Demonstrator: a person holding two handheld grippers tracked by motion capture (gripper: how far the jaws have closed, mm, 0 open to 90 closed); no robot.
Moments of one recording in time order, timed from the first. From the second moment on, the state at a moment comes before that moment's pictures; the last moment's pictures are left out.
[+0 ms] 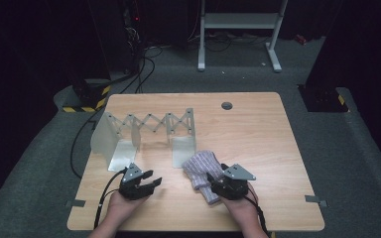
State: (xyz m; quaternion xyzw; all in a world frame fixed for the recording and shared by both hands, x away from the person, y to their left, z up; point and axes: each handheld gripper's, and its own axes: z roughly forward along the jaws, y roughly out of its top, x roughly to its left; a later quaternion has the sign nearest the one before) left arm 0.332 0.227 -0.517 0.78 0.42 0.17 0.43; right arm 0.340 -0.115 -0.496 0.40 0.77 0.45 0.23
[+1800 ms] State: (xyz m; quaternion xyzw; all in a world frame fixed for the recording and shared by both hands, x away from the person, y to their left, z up) left arm 0.391 0.245 -0.467 0.70 0.48 0.31 0.42; right arm 0.361 -0.145 -0.503 0.47 0.75 0.38 0.27
